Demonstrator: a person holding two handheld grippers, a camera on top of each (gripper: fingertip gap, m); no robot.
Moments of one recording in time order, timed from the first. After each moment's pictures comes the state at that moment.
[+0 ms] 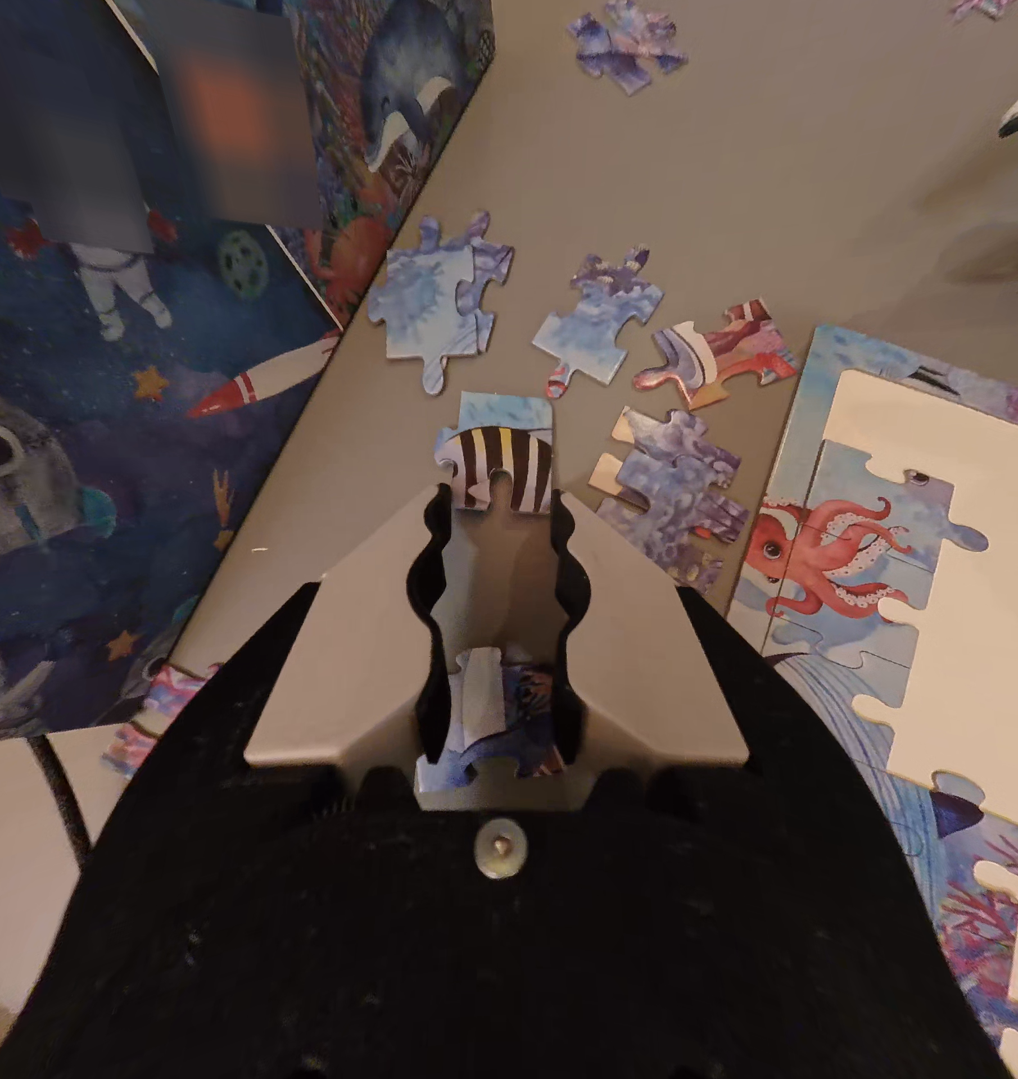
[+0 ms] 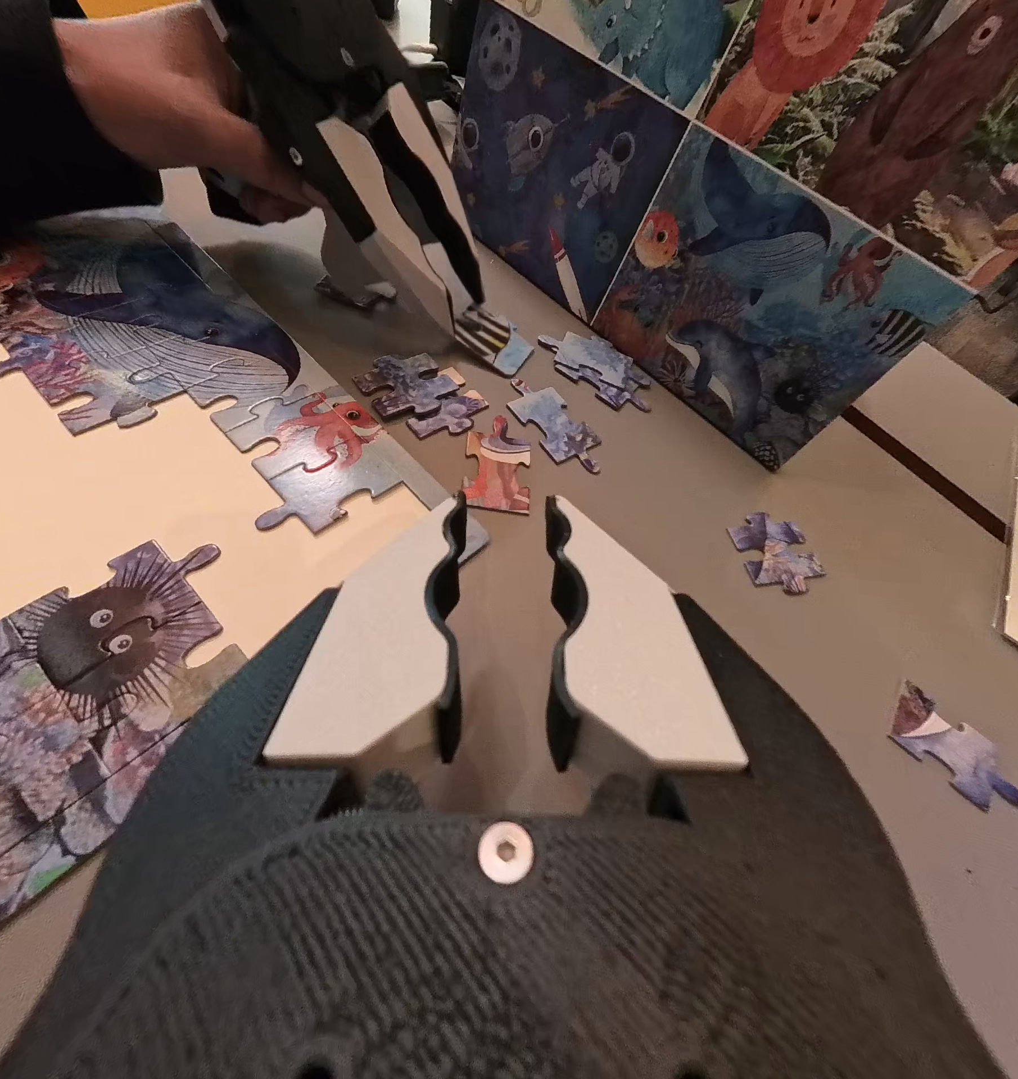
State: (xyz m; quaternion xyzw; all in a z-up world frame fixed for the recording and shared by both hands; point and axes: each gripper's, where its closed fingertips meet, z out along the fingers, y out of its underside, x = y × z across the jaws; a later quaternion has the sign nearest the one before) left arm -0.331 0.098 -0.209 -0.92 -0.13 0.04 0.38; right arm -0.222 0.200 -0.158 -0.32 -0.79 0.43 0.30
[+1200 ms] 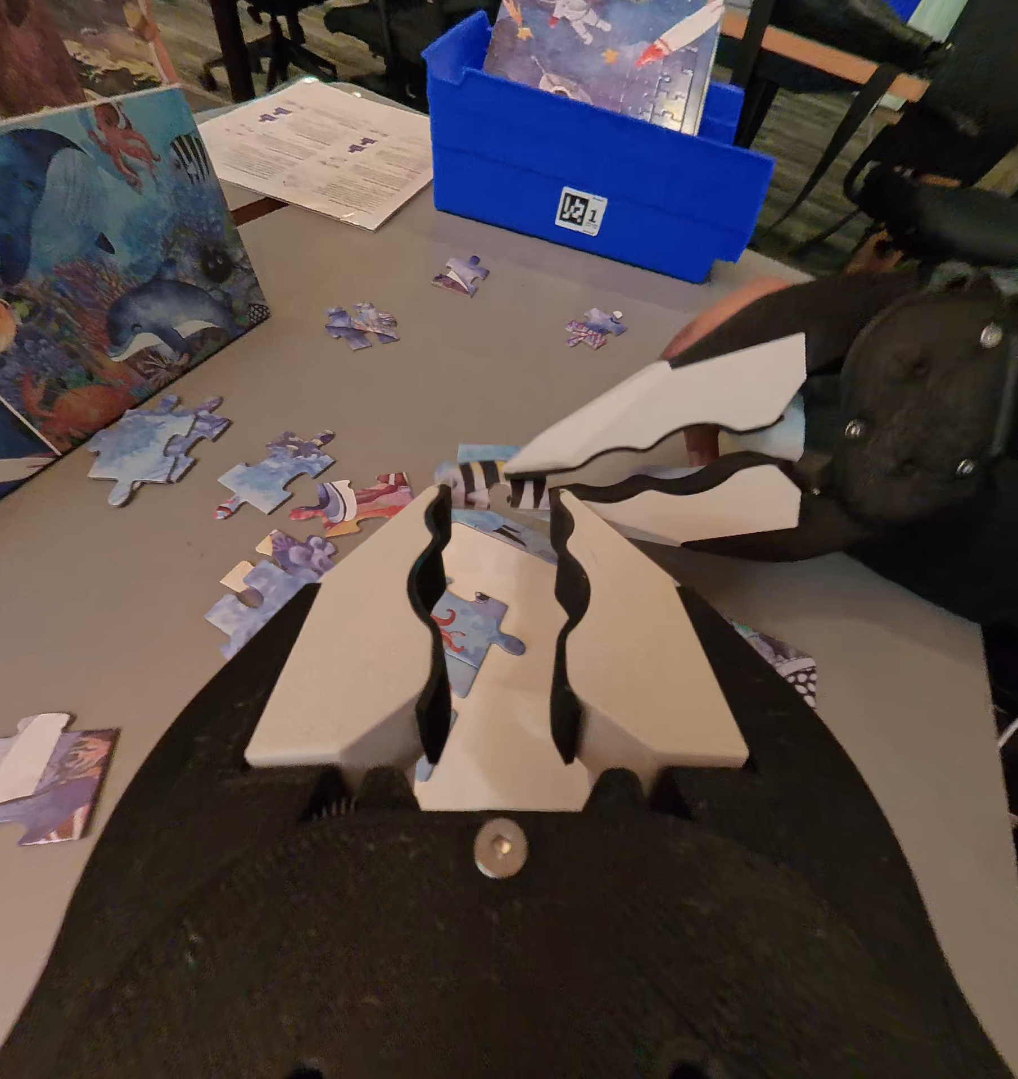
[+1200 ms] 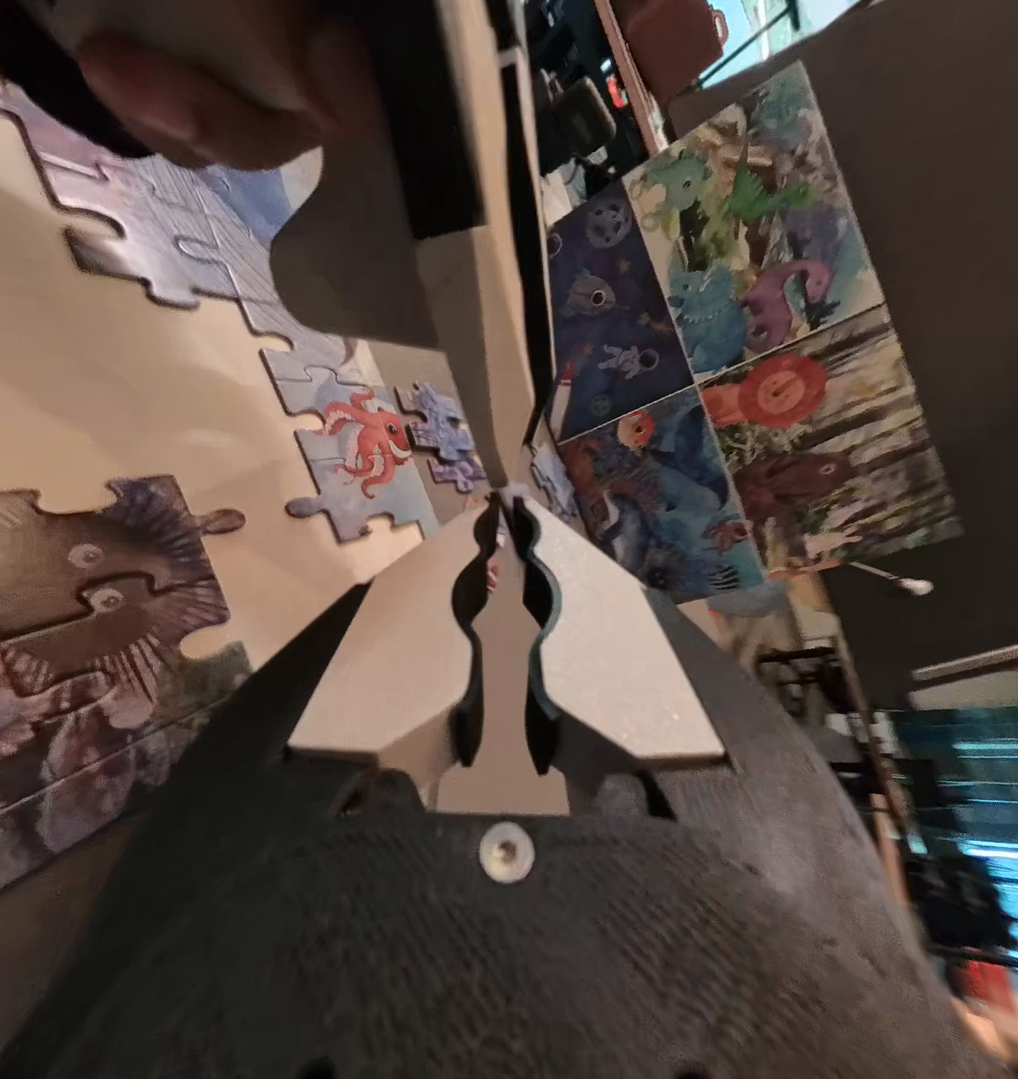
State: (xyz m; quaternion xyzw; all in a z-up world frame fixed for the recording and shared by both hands) left arm -0.195 0.147 -0.135 -0.82 -0.17 0.00 0.55; right arm -0.201 0.149 -0.143 -0.08 -0.81 0.29 0.50
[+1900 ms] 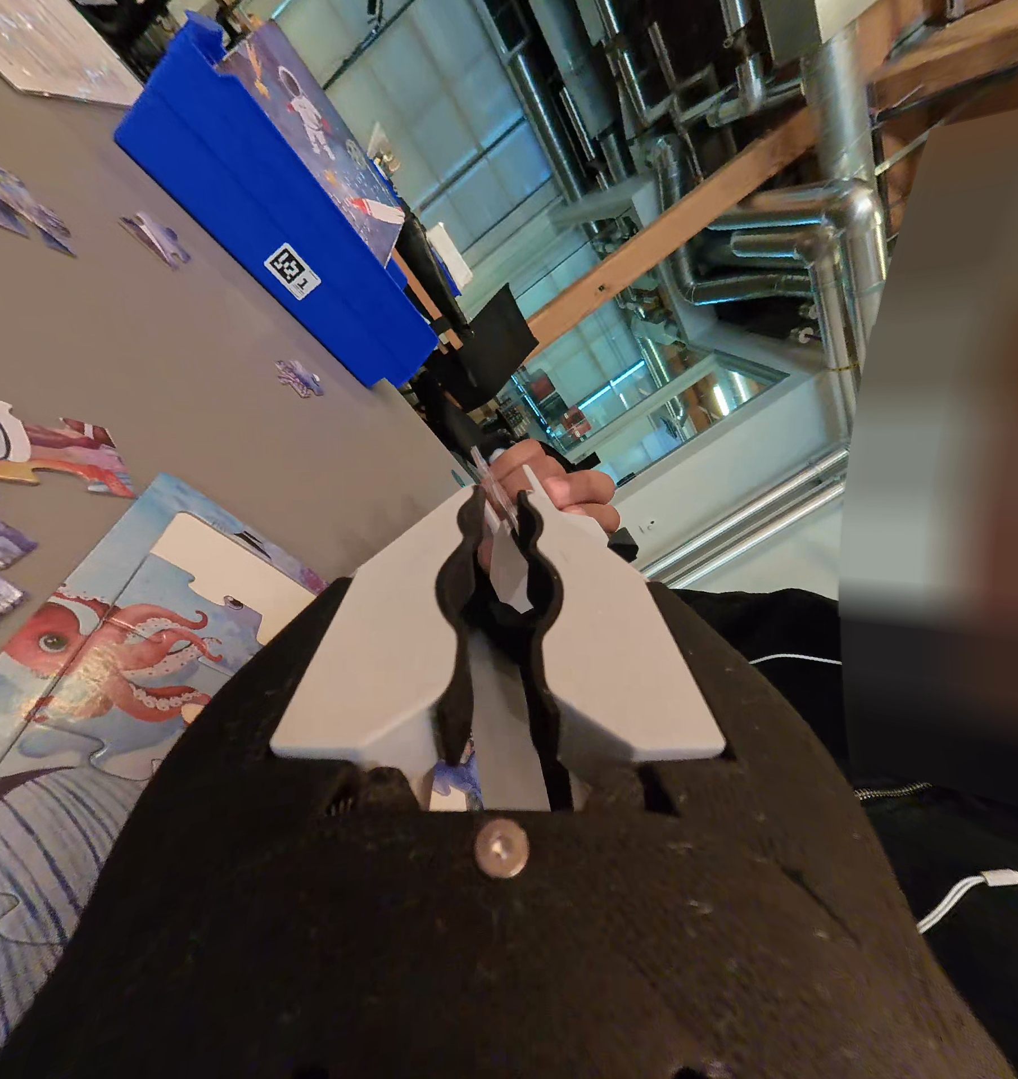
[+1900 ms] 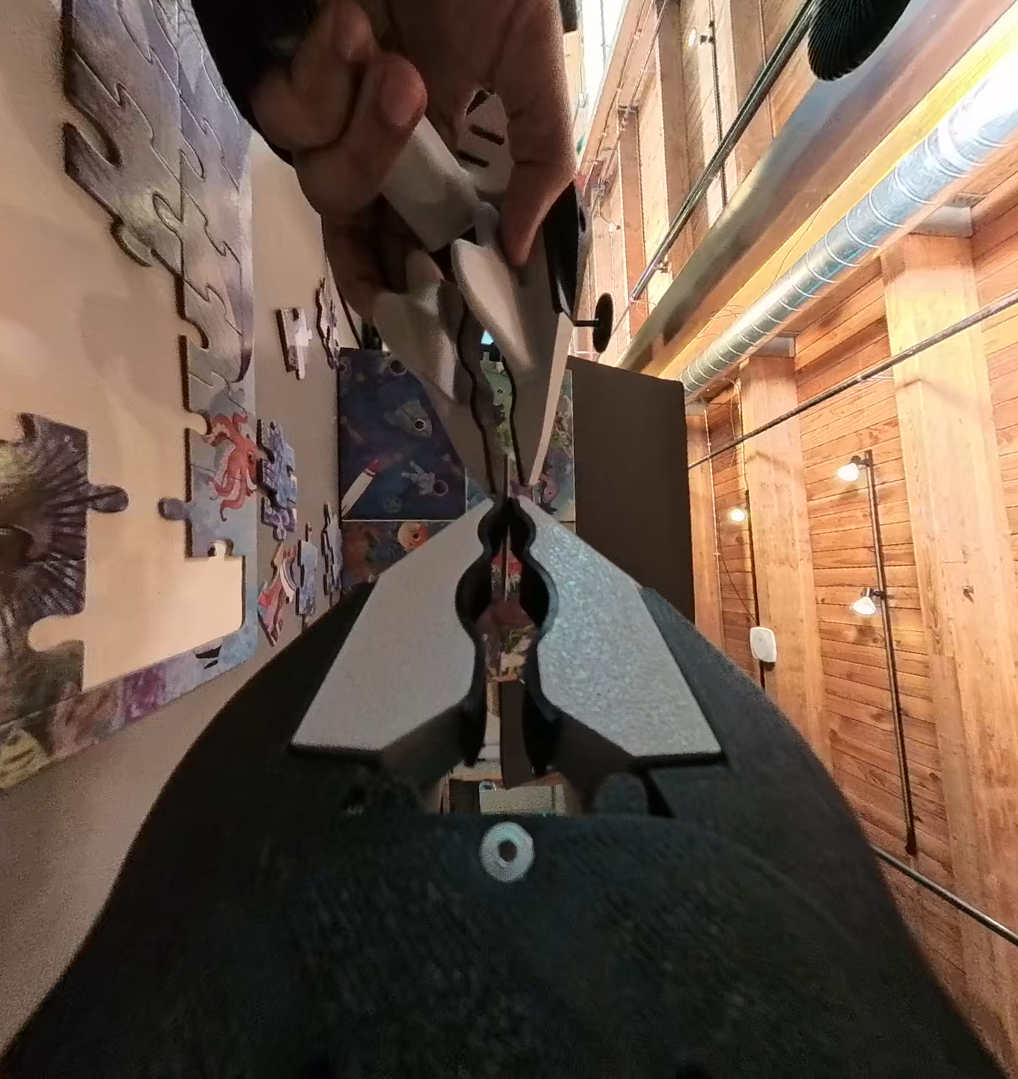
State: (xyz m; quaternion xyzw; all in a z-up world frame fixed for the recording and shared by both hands) left arm -0.175 0.122 -0.090 -0.62 -0.22 -0.44 0.62; right arm -0.162 0.117 -0.098 0.18 -0.65 0.16 0.72
